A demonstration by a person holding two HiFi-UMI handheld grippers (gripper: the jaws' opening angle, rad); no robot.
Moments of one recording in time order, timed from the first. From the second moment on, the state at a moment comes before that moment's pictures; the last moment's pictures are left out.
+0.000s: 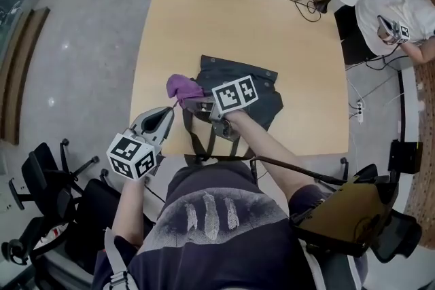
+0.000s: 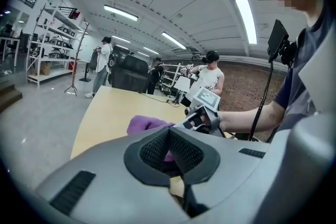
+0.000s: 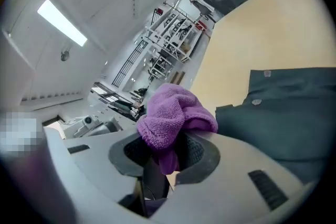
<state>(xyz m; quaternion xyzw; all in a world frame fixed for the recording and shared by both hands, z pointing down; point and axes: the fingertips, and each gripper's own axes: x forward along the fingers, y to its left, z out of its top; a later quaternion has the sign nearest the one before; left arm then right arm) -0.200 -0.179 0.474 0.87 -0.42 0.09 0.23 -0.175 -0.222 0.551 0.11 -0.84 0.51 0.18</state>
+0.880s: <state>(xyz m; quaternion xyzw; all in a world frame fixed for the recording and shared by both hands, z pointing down) -0.167 -0.189 0.484 0.88 -0.40 0.12 0.24 -0.080 -0.288 0.636 0.22 -0.81 0.28 0.45</state>
